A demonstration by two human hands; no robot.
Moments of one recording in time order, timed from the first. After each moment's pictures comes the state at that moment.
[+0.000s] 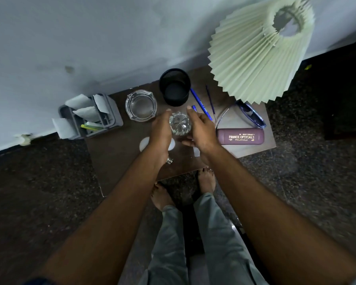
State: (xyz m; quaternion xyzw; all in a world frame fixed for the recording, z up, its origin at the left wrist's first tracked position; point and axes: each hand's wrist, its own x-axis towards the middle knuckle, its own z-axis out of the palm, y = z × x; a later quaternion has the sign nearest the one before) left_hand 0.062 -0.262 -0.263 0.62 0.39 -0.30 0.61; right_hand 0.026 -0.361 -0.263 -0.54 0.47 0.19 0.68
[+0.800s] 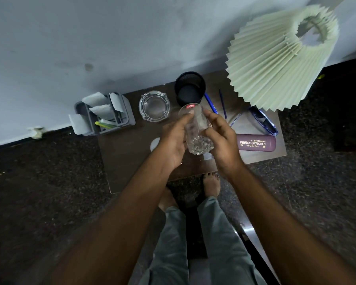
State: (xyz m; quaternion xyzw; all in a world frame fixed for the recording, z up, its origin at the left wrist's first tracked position) left_hand 0.055 -0.257 -0.230 0.53 0.37 -0.35 0.68; right_hand 0.000 -0.367 -0.239 -0.57 0.32 0.08 0.75
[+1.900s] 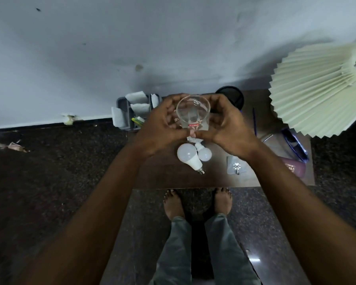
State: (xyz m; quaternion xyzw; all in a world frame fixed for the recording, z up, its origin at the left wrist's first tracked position) left_hand 0.083 -0.138 -0.195 0.71 0.04 -0.25 0.66; right_hand 0.073 -0.335 -0.215 -0.71 0.02 0.19 0.68
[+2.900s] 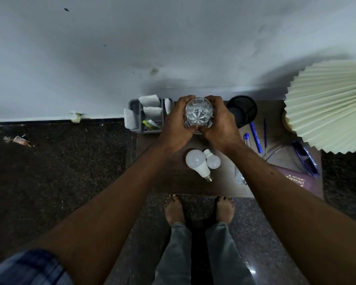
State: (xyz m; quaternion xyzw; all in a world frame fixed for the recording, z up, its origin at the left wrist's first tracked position) left_hand 0.100 -0.147 -0.248 0.80 0.06 -0.14 0.58; right_hand 0.105 -0.296 -0.270 -0.87 -0.01 0.08 0.48
